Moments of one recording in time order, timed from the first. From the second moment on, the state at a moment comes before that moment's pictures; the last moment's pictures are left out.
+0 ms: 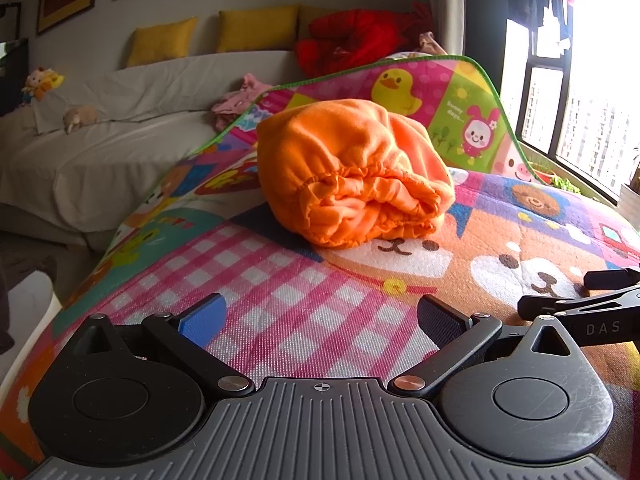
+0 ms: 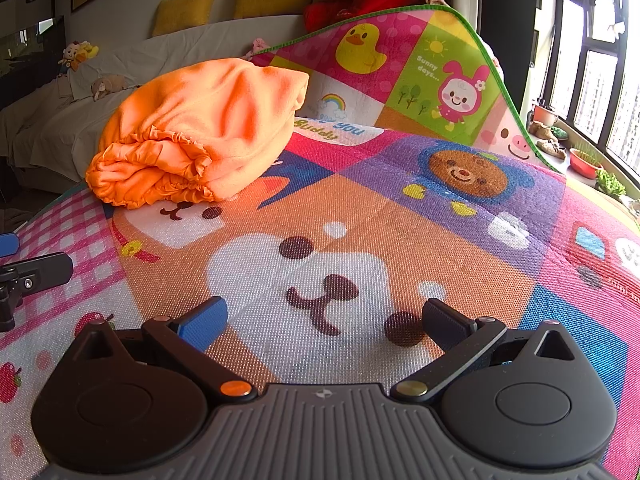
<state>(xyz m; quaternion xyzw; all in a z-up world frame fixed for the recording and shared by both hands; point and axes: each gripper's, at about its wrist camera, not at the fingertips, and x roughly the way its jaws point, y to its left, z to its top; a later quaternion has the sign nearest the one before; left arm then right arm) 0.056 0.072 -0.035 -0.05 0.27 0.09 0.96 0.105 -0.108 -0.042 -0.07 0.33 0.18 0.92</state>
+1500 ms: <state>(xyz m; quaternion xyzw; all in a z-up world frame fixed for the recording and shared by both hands) 0.057 0.074 -0.036 -0.05 0.27 0.09 0.96 0.104 -0.108 -0.042 -0.07 0.33 0.18 0.92</state>
